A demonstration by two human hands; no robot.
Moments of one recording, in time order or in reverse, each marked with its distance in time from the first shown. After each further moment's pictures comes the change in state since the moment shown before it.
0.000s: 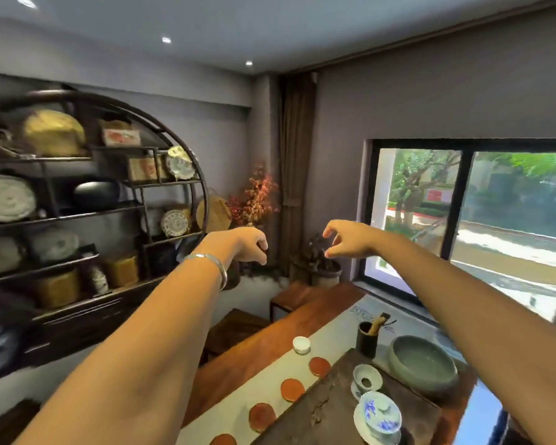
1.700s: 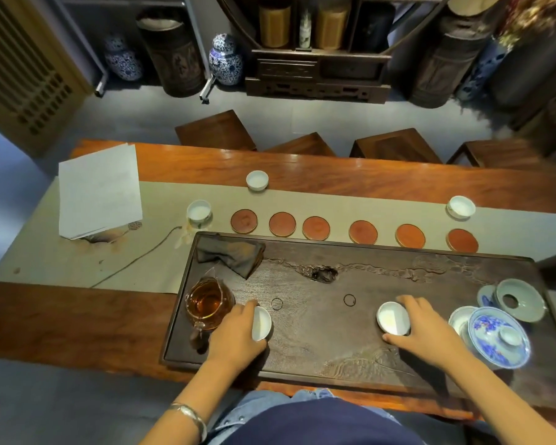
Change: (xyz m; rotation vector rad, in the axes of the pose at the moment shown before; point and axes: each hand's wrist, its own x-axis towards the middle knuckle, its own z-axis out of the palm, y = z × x) left_hand -0.267 0.046 0.469 -0.520 -0.059 -1.029; right_hand -0.070 0.134 0.388 -0.066 -0.698 -0.280
